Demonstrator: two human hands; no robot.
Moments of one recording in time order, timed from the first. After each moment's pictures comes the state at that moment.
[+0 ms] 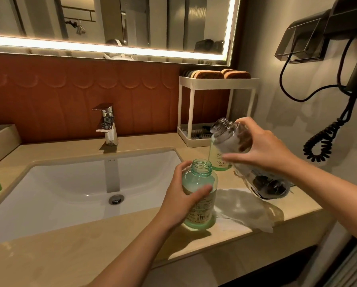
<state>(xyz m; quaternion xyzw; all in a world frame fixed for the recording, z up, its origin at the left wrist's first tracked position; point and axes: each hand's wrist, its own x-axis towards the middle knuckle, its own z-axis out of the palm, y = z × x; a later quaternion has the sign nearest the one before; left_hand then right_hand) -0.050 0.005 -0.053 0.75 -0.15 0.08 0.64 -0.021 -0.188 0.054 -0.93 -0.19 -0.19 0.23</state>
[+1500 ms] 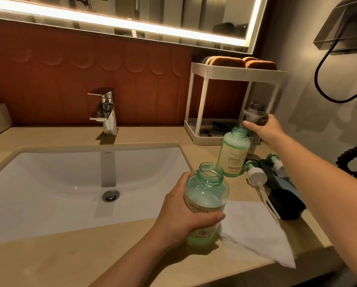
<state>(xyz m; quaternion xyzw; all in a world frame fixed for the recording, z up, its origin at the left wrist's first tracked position) -0.022 0.008 -0.074 0.74 -0.14 0.06 0.66 0.191 -0.227 0.022 -0.86 0.06 -0.15 0.48</state>
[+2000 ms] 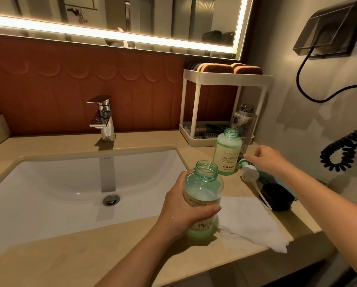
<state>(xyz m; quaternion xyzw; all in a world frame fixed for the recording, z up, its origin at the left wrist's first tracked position) -0.022 0.007 -0.074 0.74 -0.15 0.08 0.65 0.106 -0.229 -0.009 -0.97 0.08 -0.06 0.21</state>
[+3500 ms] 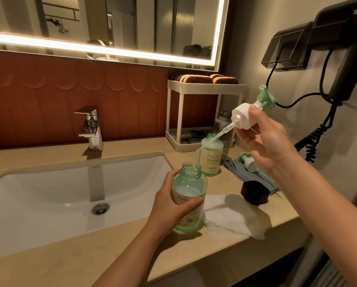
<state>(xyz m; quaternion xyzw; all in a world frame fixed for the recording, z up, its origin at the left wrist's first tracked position) -0.026 0.010 -0.073 0.74 -0.17 0.10 0.65 -0.023 -0.169 0.080 -0.52 -0.03 -0.17 0.84</state>
